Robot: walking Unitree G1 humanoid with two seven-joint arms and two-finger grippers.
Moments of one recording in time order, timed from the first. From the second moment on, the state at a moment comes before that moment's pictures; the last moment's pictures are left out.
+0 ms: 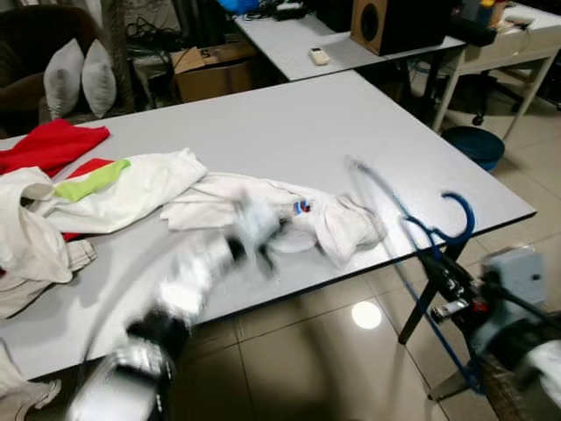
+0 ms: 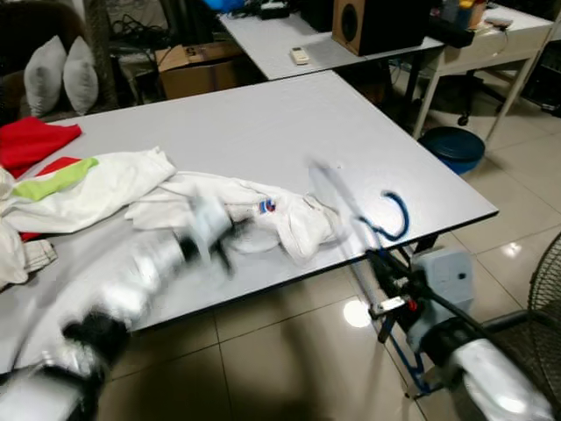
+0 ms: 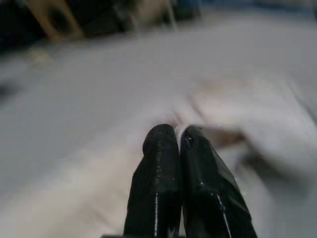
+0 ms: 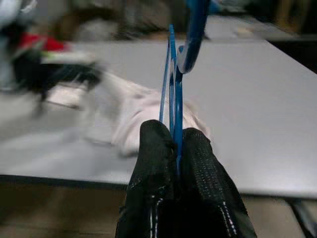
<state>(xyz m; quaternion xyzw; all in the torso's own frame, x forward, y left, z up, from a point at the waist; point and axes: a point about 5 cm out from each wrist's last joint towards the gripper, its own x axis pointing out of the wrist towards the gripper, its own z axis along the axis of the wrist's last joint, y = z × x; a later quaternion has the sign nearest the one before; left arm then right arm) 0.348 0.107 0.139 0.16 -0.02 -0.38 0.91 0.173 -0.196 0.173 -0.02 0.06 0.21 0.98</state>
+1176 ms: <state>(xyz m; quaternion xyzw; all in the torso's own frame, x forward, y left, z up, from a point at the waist) 0.350 0.107 0.226 0.17 -0.09 -0.45 0.87 0.178 -0.208 0.169 -0.06 0.13 0.25 0.96</state>
